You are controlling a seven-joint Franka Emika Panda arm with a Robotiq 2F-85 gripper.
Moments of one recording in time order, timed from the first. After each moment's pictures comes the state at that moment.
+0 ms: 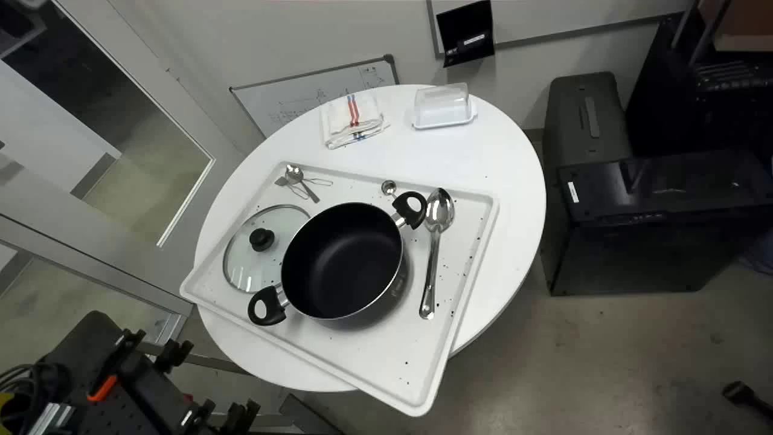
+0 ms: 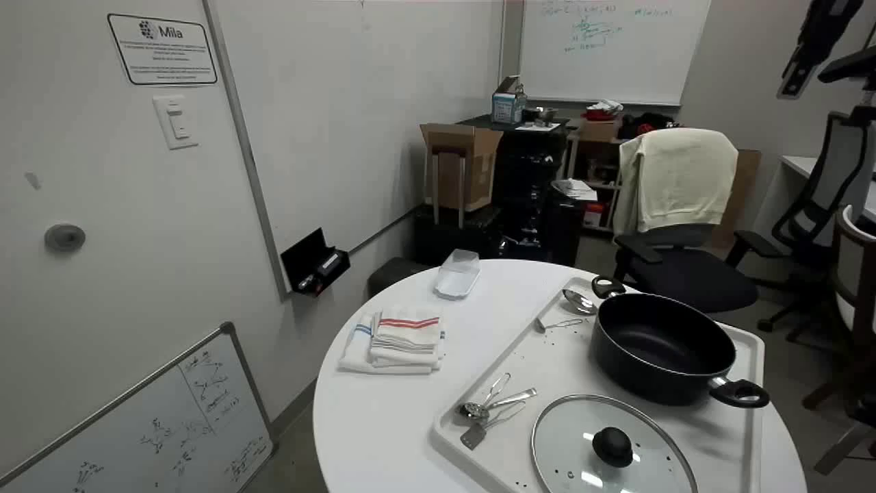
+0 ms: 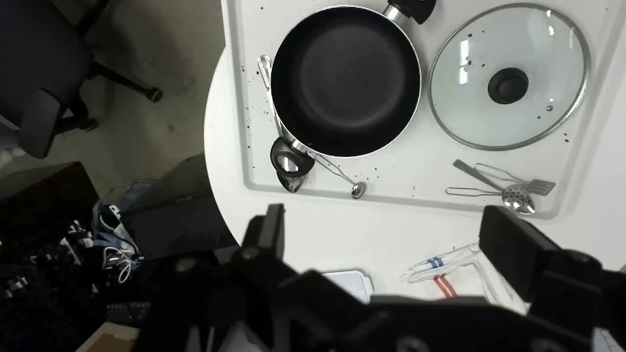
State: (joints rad) arm -0.04 -0.44 0.05 -2.36 -0.22 2.05 0.00
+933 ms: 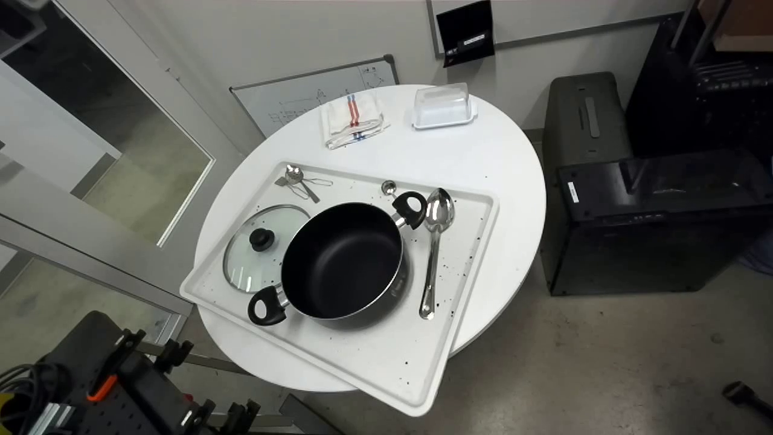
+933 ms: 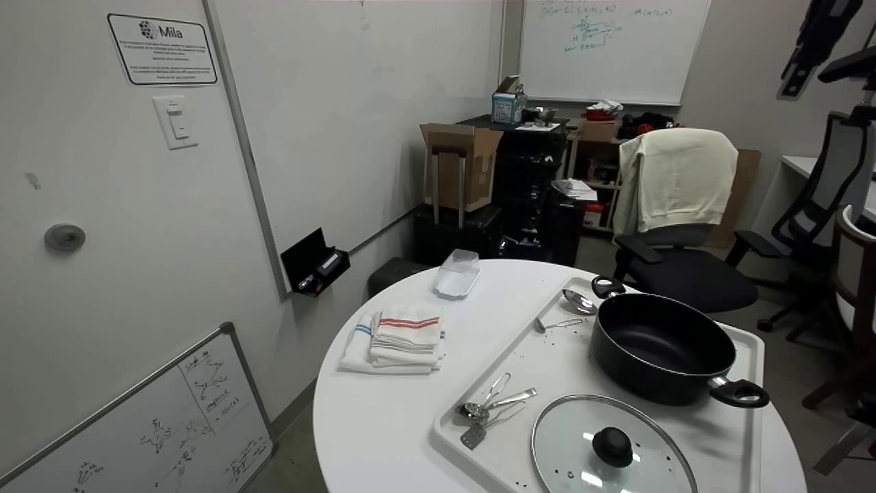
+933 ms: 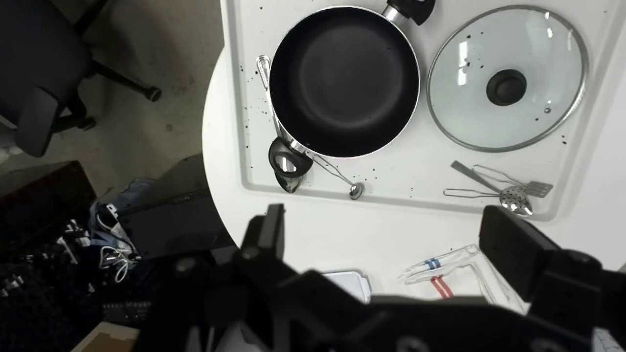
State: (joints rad) arm -0.03 -0.44 0.04 -2.36 -0.21 2.05 -0.01
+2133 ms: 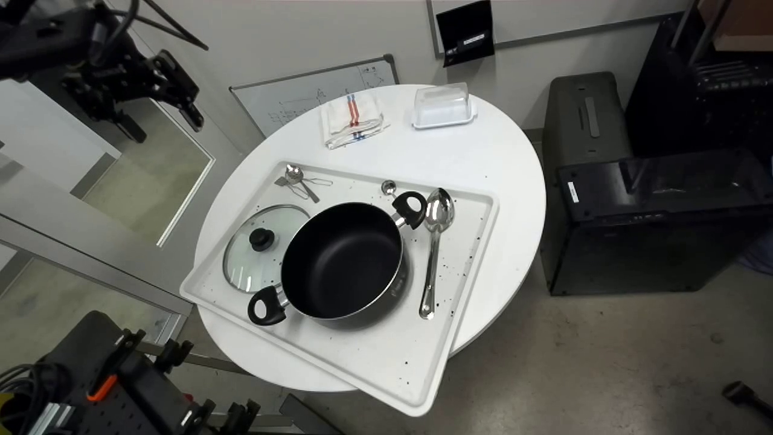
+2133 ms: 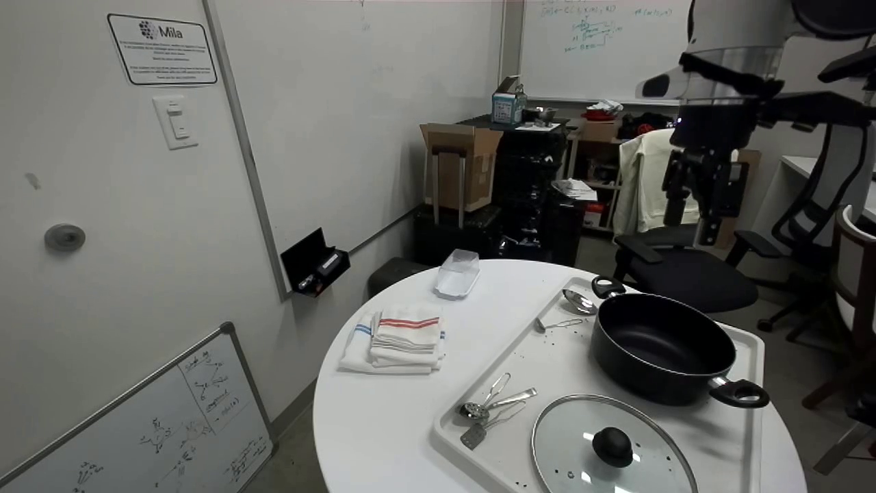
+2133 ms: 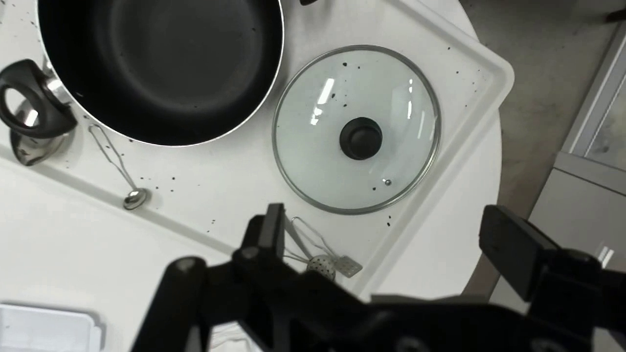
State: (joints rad) arm 0.11 0.02 0.03 -2.30 0.07 2.25 -0.53
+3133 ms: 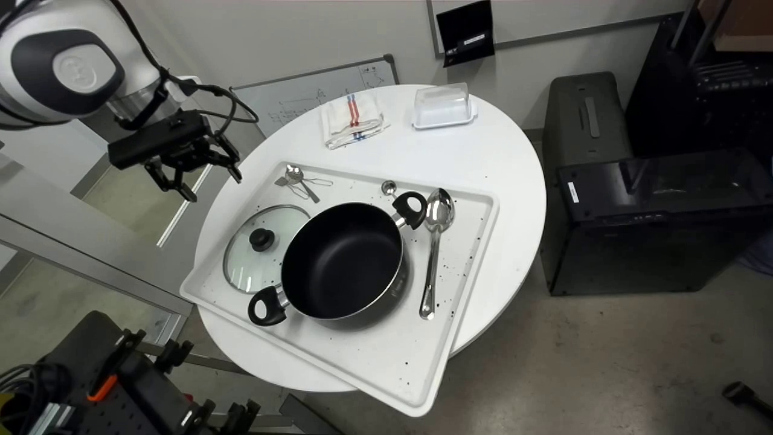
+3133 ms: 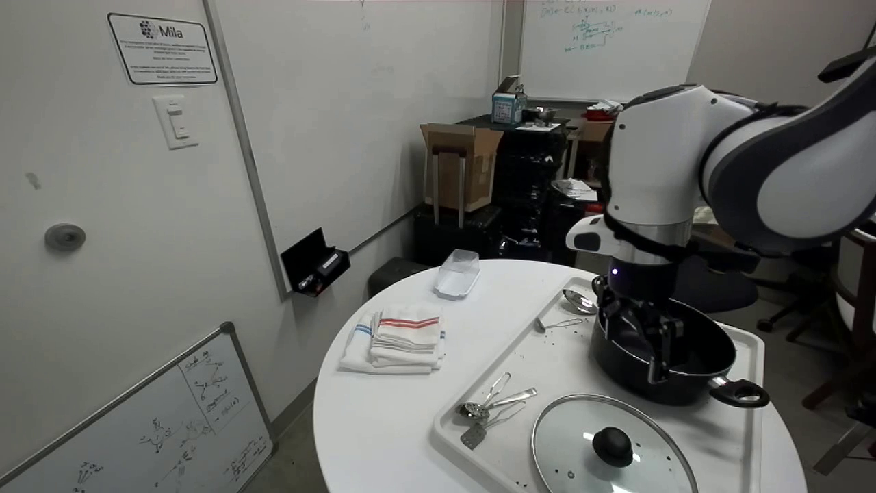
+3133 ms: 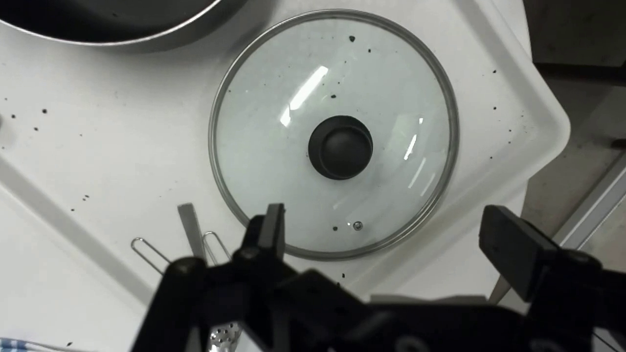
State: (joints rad) arm 0.13 0.43 0.17 -2.21 -0.13 2.51 -0.57
